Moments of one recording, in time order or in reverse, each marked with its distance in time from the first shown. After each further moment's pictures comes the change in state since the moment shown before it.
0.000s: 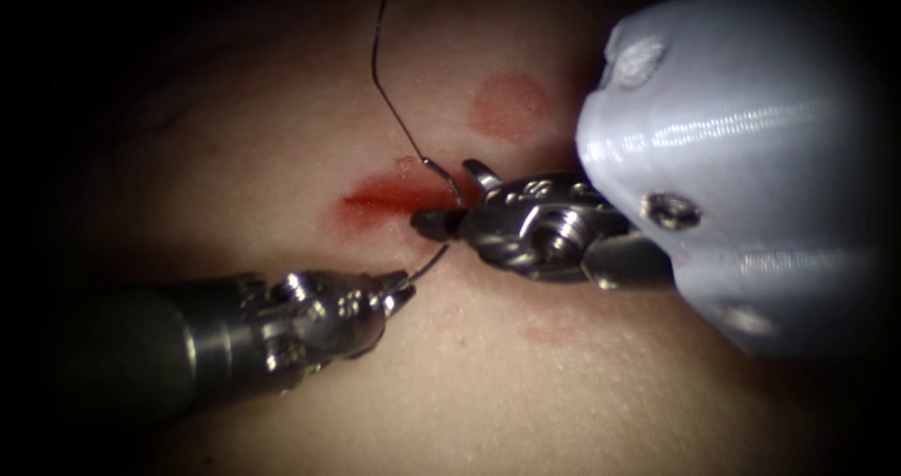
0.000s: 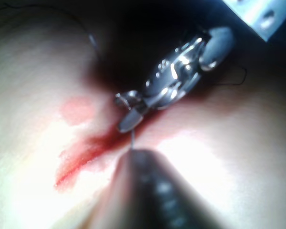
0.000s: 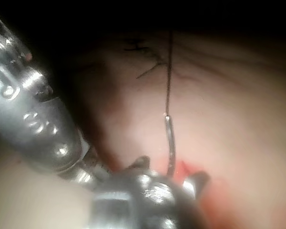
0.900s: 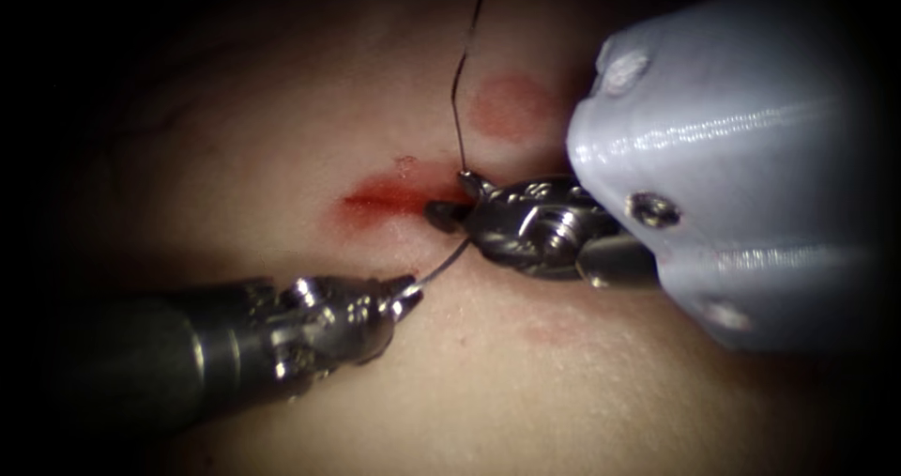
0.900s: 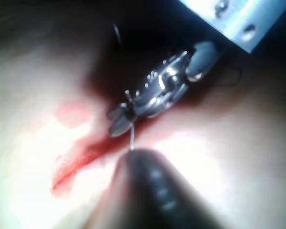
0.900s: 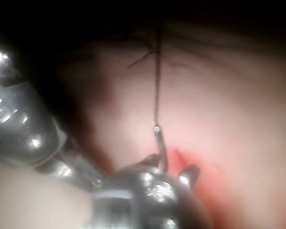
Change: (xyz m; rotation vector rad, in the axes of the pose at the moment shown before) right arm -0.001 0.000 0.001 0.005 0.011 0.022; left arm 0.000 0.000 0.000 -0.005 -0.002 0.019
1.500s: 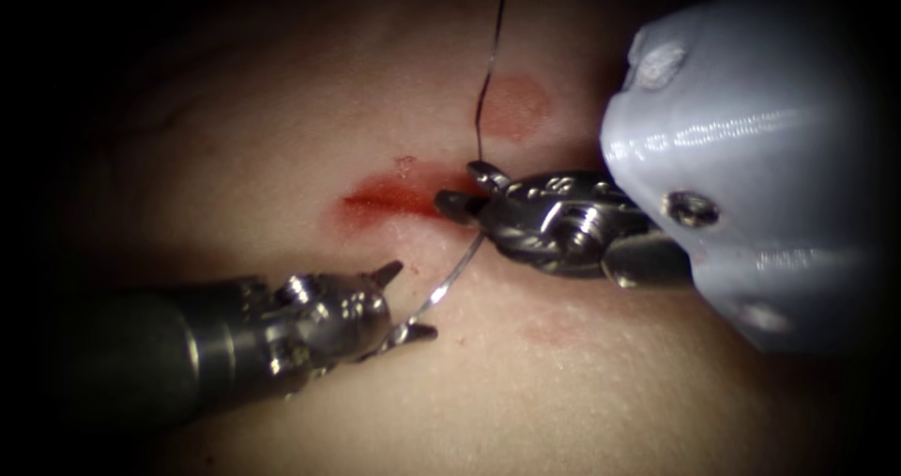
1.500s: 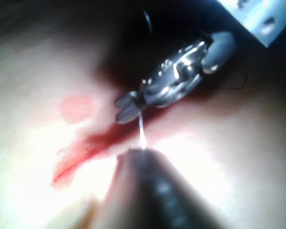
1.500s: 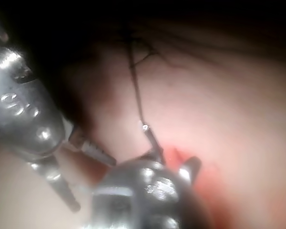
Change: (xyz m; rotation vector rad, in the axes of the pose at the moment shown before) right arm 0.001 0.001 -0.002 -0.002 0.054 -0.002; left arm 0.001 0.000 0.000 -0.275 0.093 -0.096
